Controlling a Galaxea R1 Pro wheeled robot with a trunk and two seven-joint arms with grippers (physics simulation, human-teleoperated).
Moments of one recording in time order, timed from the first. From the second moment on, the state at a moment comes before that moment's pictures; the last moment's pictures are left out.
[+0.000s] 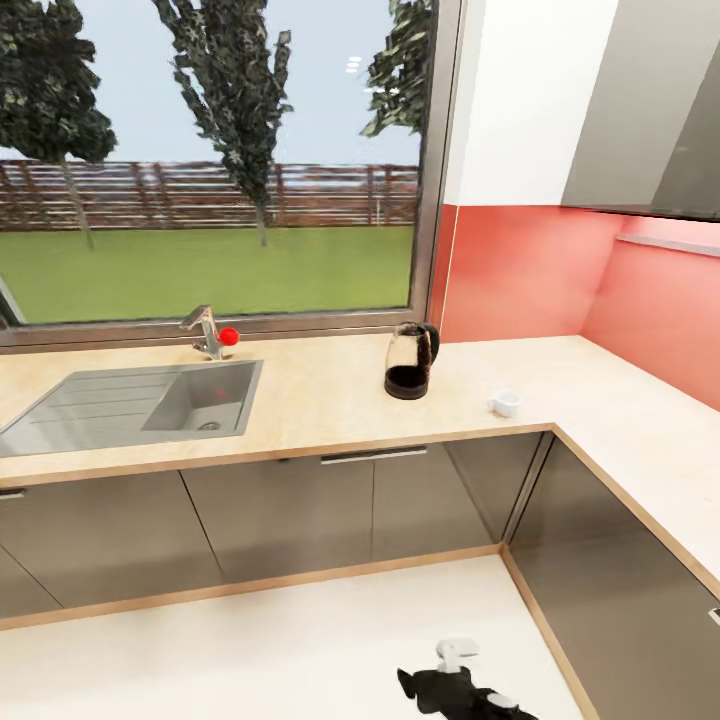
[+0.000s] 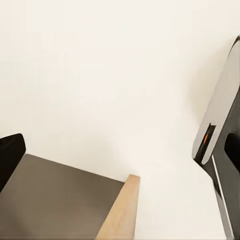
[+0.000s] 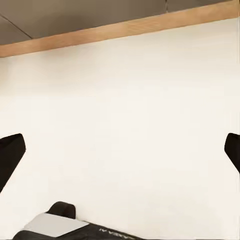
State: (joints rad) left arm -0.09 0.16 -0.11 0.01 0.30 -0.10 0.20; right arm -0.50 -0.05 1.19 -0.32 -1.19 -0.12 0.10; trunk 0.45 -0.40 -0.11
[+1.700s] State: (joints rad) left arm -0.08 0.16 -0.11 0.00 0.15 -0.10 0.19; right arm -1.00 -0.35 0.97 -0.83 -1.05 -0.04 0.11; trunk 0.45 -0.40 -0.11
